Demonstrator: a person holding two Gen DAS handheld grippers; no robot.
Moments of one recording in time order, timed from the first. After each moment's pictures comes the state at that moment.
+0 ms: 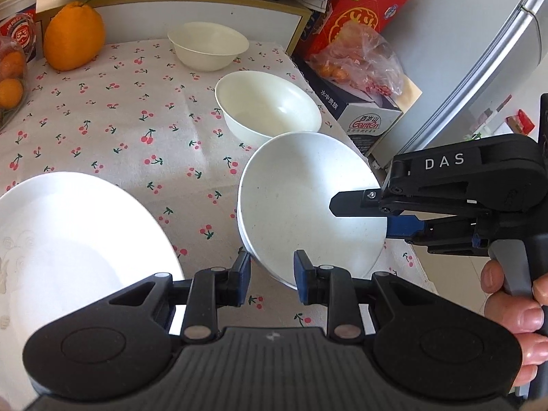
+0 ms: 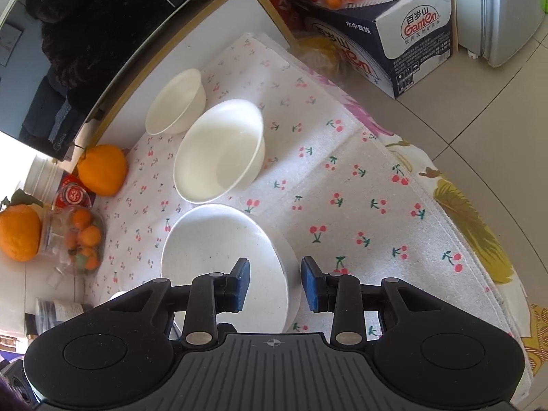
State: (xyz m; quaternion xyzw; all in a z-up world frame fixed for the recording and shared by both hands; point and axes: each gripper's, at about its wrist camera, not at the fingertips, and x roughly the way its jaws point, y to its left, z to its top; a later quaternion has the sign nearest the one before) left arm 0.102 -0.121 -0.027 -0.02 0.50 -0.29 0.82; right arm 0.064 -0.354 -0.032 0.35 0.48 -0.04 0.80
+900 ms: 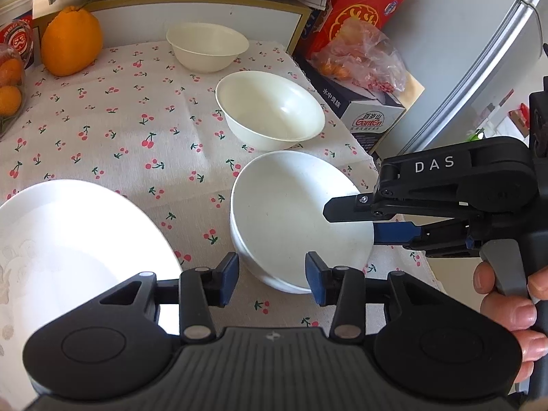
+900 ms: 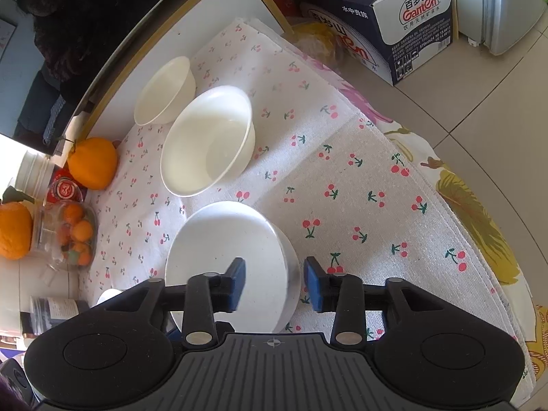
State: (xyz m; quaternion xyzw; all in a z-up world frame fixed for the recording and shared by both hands) left arm 0.104 -0.122 -0.027 -0.01 0.49 -0.28 0.82; right arm 0.071 -0.357 -0.043 0.36 0.50 -0.04 0.79
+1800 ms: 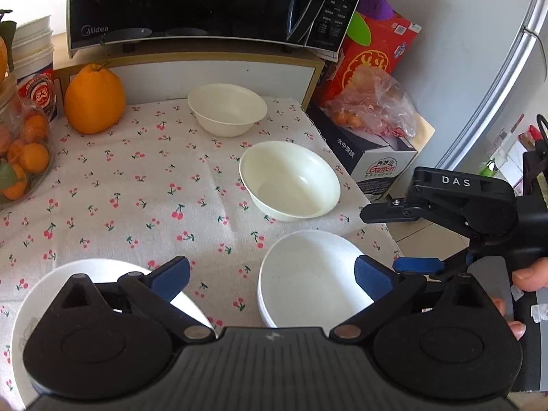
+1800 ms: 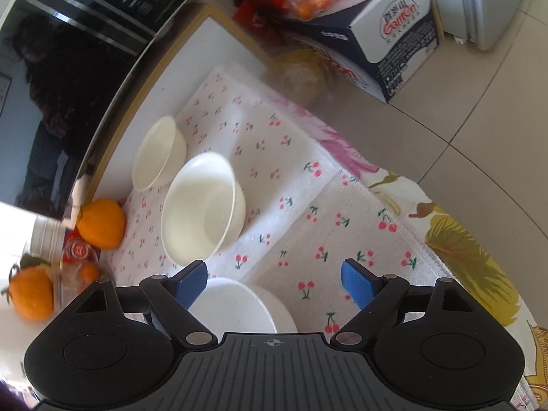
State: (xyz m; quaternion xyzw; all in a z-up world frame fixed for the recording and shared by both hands) left arm 0.127 -0.116 0.011 0.00 0.43 -0.25 0.86; right arm 0.087 -0.404 -0.045 0.44 0.45 -0.06 0.78
